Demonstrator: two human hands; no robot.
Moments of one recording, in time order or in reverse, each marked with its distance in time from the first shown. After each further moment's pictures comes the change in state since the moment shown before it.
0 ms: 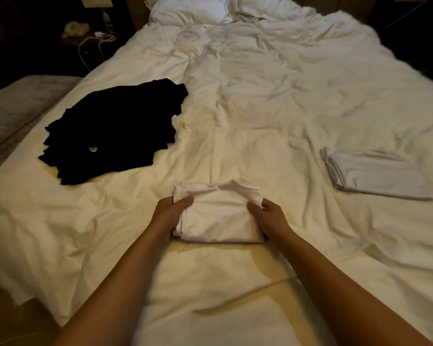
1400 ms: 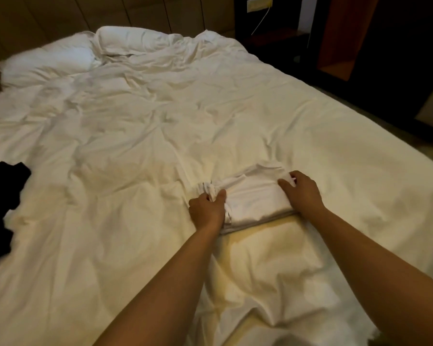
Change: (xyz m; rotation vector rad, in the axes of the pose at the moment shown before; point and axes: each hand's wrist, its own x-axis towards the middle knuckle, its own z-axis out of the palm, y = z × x) left_hand 0.026 0.053 0.471 0.582 -0.091 0.329; right_hand 0.150 0.065 -0.403 -0.382 0.591 -0.043
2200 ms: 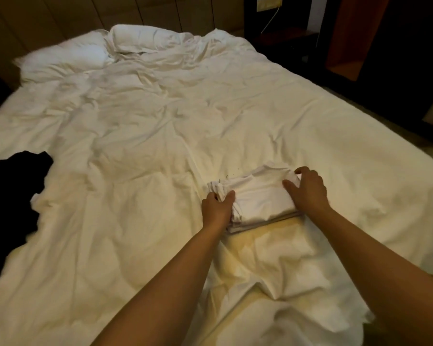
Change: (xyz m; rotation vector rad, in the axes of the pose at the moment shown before) left_hand -0.040 -0.012 -0.022 -0.206 -0.142 0.000; right_hand -0.037 -0.011 -0.009 -0.166 0.046 -0.038
